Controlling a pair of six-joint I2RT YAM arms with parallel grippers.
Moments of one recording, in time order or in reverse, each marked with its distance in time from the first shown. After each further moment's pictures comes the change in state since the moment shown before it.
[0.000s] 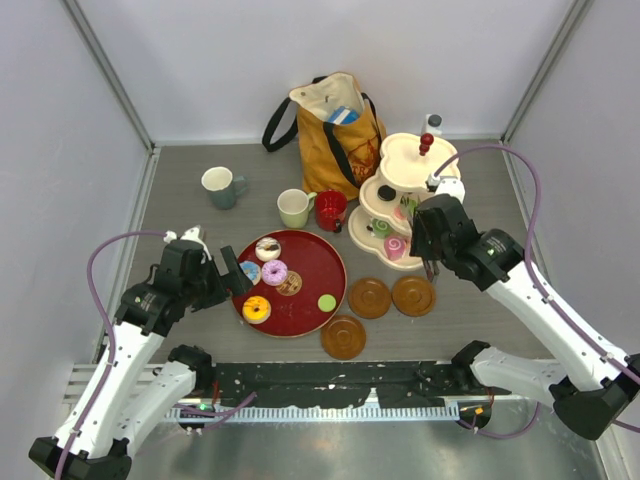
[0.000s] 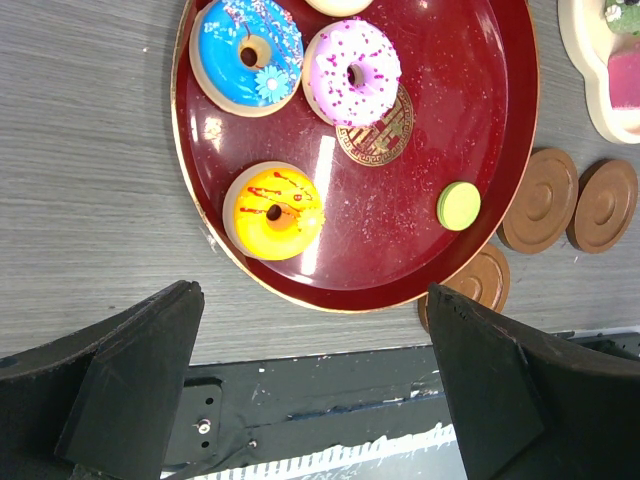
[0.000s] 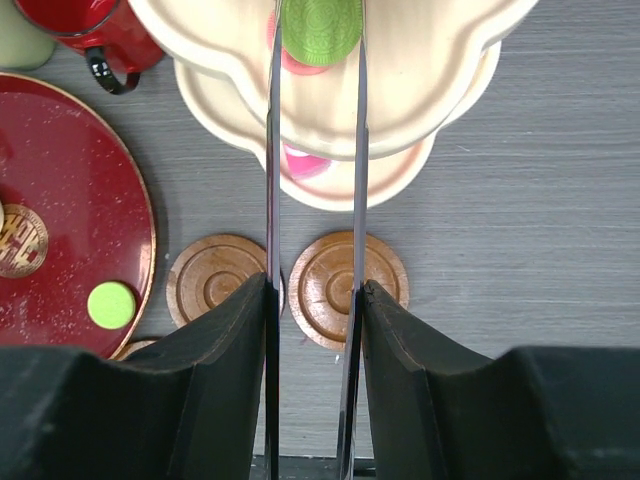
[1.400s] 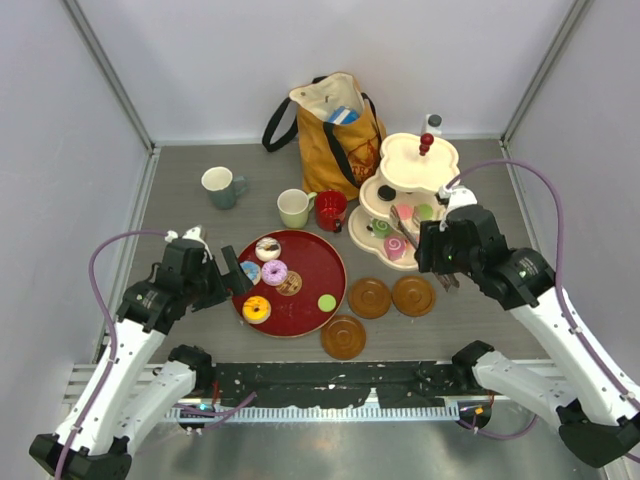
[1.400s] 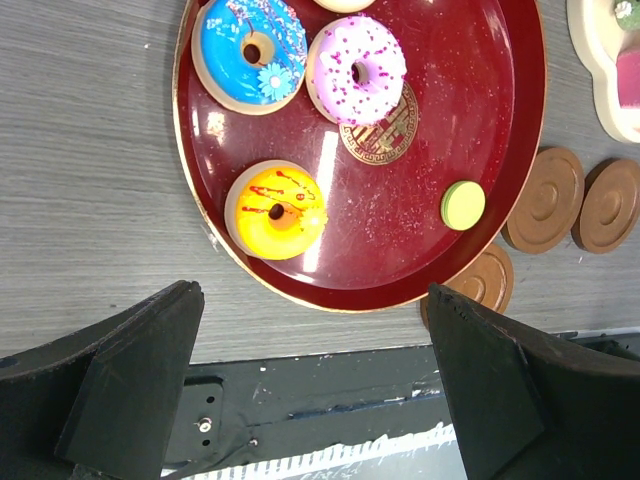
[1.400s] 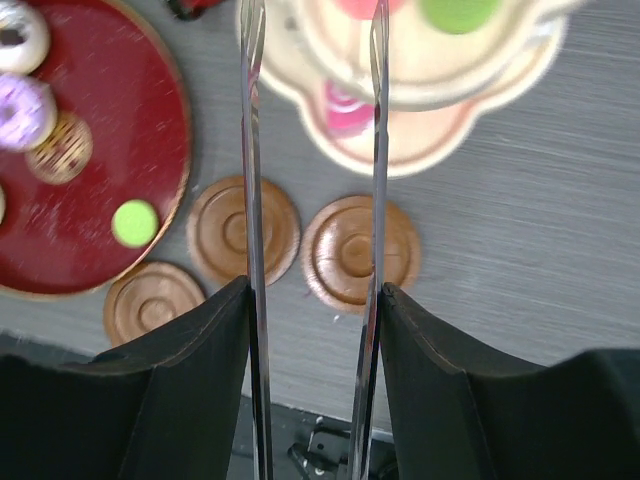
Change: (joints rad) left arm 0.000 0.010 0.000 0.000 0.000 0.000; right arm -0.106 -0.153 -0.036 -0.055 -0.202 -0.142
